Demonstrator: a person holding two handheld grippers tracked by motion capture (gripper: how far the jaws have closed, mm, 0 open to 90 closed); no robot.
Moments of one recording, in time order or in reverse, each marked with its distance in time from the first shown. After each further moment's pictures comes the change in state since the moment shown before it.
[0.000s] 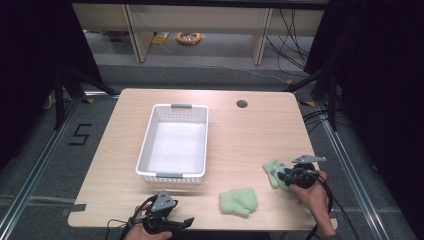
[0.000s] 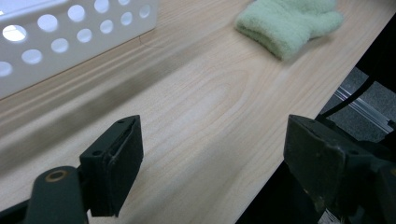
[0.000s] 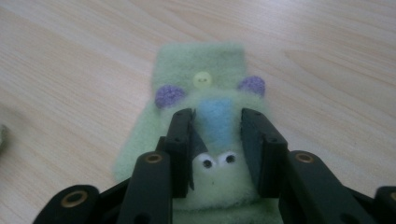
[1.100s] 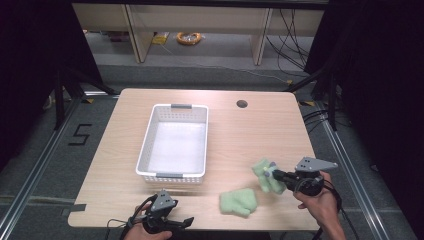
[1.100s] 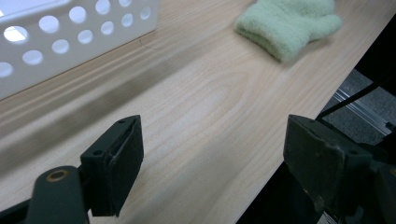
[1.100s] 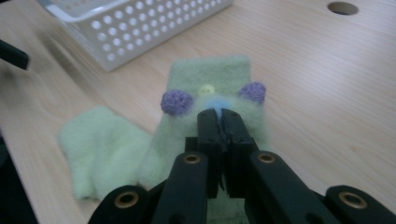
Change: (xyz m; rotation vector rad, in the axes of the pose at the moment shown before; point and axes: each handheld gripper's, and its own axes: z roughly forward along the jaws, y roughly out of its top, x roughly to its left) left arm 0.000 0.000 0.000 -0.014 0.000 -0.015; right arm 0.044 0.013 -0.060 -0.223 0.213 -0.192
